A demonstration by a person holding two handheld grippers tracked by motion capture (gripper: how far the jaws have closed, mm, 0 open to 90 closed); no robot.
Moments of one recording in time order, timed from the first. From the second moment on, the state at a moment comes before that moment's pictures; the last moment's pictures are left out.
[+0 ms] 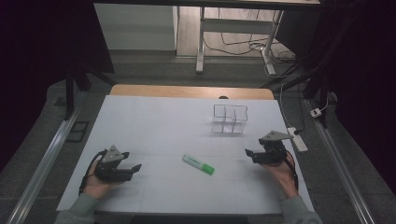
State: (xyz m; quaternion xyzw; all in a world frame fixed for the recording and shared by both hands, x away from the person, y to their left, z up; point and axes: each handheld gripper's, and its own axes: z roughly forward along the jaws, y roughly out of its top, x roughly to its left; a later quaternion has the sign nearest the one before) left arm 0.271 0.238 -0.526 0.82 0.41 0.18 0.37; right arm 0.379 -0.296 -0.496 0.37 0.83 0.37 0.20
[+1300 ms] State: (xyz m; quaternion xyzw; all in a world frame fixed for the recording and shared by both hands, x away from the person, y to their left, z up) left arm 0.272 0.240 -0.528 0.82 0.41 0.18 0.37; right arm 0.449 -0.293 -0.497 0.41 0.79 0.38 0.25
